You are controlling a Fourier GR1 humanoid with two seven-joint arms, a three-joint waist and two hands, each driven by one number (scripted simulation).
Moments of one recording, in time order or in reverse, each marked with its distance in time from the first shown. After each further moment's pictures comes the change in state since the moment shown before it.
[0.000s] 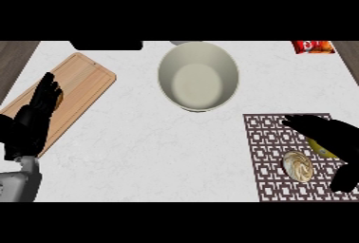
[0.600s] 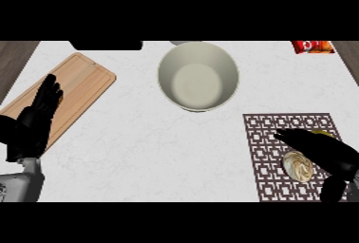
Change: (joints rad) left arm 0.007 -0.045 0.030 -0.015 -0.057 -0.033 0.014; right arm 0.067 0.114 0.004 0.049 0.159 -0.004 -0.029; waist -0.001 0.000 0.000
